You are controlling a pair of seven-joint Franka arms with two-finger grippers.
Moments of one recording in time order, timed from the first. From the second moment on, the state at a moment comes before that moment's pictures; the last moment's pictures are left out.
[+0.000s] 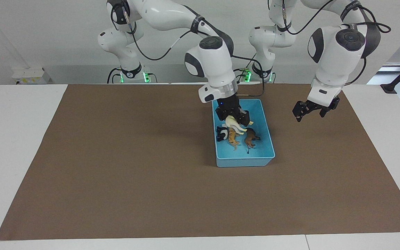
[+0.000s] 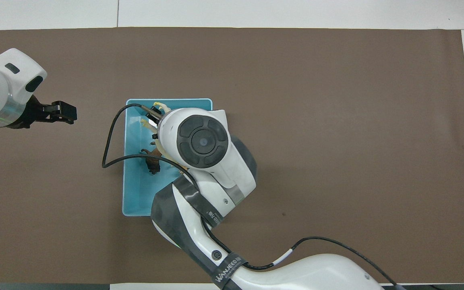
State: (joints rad) left arm -0.13 0.03 0.00 -1.77 0.13 1.80 -0.21; right arm 0.78 0.53 -0.04 -1.40 0.14 2.36 1.32
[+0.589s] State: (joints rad) left arm -0.12 0.03 0.00 -1.76 0.13 1.79 -0.17; right arm 0.78 0.56 -0.04 -1.38 0.14 2.34 1.48
